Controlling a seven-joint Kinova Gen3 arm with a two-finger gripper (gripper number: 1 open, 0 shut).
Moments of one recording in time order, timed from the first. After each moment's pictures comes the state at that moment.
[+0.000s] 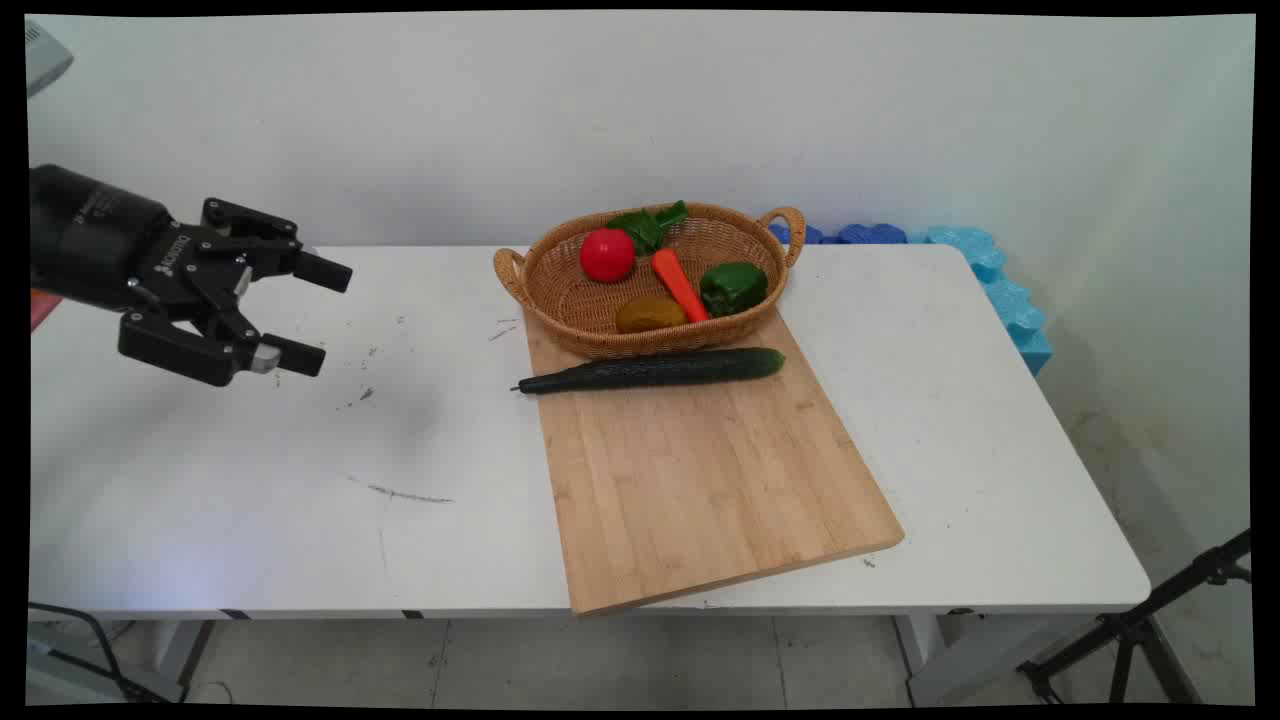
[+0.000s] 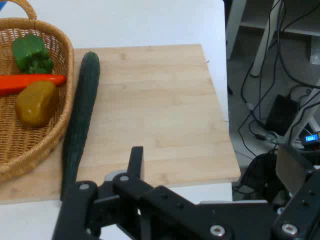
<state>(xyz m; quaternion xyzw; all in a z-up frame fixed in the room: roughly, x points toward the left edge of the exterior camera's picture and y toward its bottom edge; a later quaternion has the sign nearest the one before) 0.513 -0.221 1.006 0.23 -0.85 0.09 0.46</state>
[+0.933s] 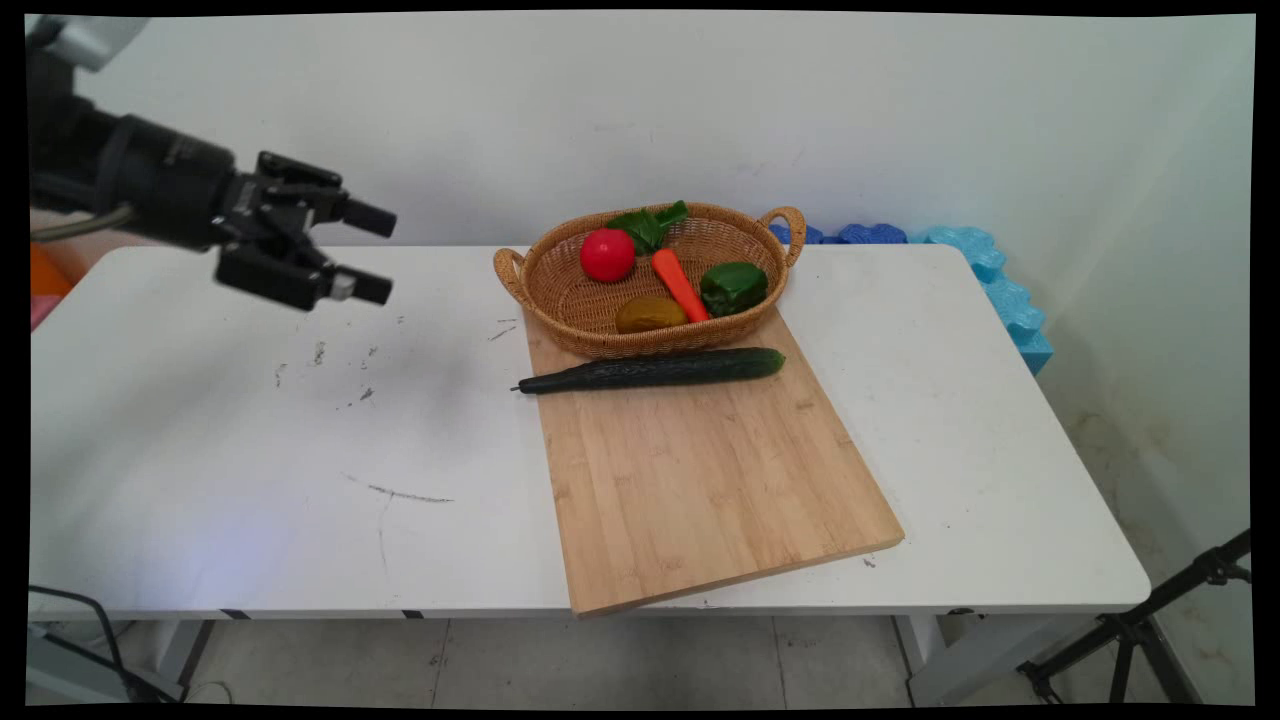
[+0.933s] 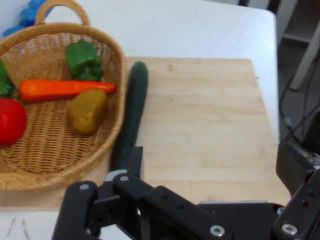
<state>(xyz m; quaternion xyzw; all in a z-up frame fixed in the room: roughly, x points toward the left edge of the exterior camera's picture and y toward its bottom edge) 0.497 -0.272 1.014 0.27 -0.84 0.12 0.45</state>
